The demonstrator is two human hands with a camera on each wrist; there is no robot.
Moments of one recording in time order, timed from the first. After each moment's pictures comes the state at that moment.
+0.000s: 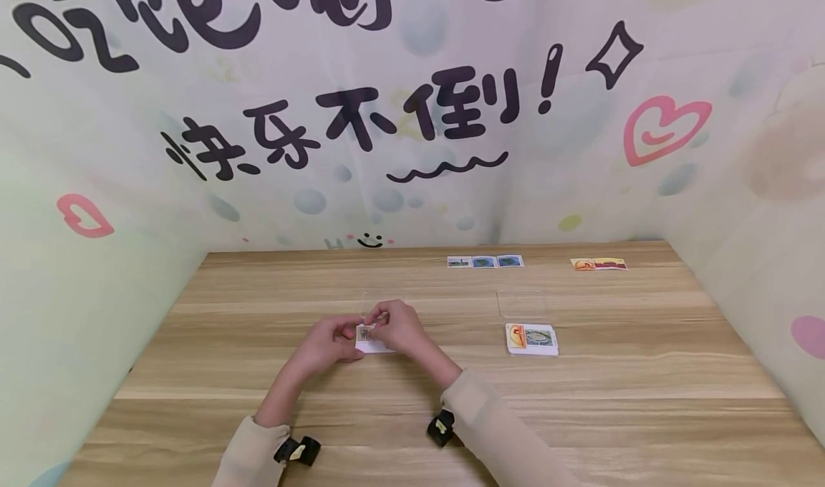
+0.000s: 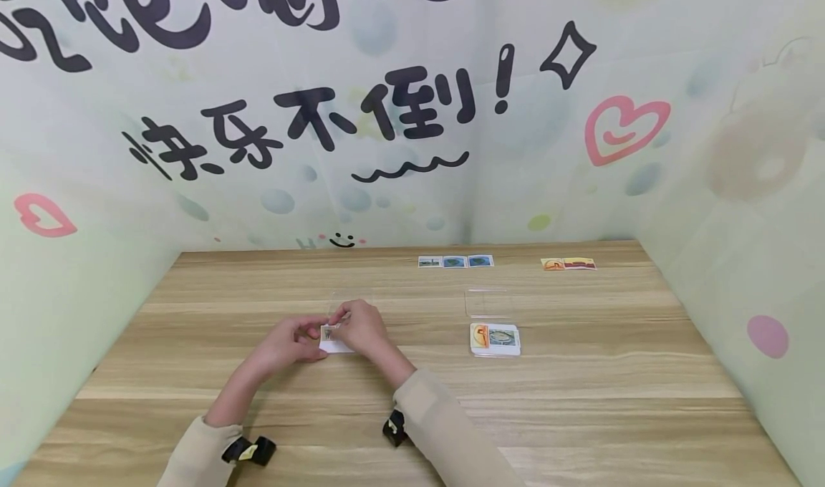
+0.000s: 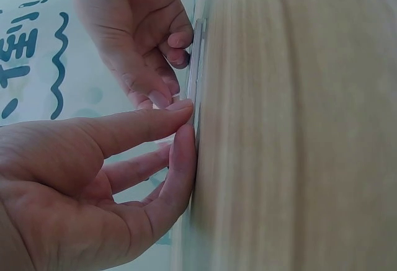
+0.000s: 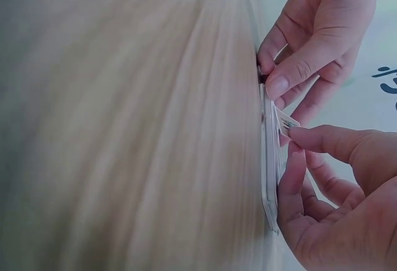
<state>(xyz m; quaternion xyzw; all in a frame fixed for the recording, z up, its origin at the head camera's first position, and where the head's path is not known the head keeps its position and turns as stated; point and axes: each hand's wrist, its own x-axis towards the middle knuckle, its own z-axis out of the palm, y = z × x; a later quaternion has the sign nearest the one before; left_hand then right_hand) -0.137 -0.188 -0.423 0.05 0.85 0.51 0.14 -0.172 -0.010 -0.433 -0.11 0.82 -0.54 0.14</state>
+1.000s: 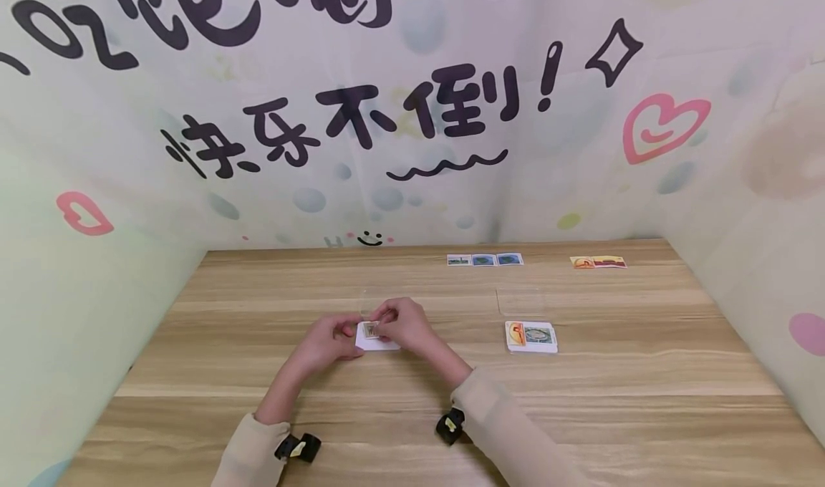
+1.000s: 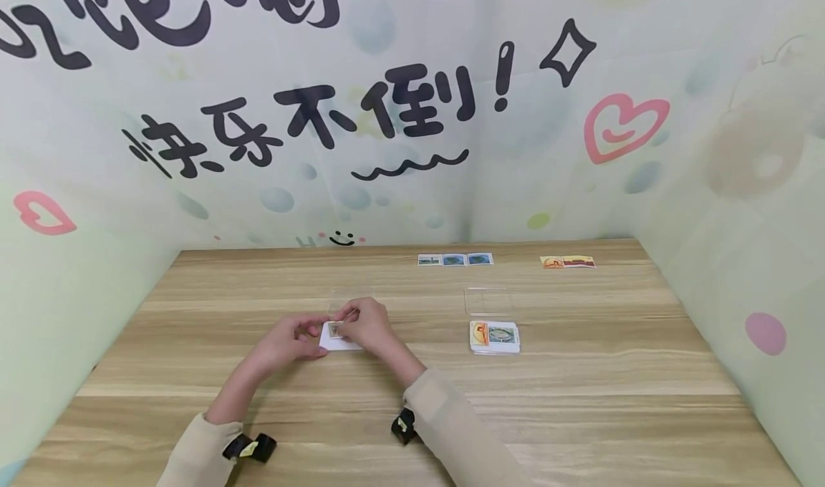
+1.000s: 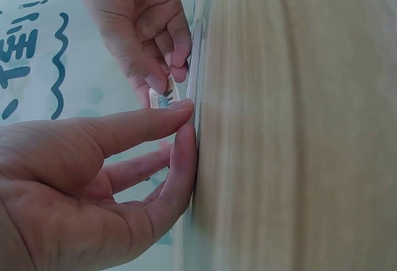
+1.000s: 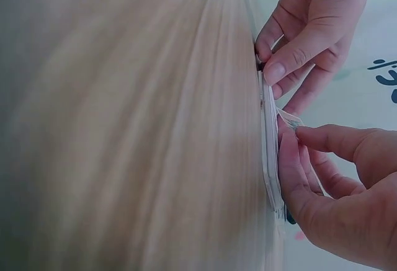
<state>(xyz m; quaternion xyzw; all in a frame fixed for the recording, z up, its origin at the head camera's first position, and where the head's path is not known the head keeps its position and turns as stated) -0.137 -0.187 -0.424 0.03 0.85 0.50 0.14 -0.172 0.000 -0.435 -0.10 0.79 -0.59 0.15</state>
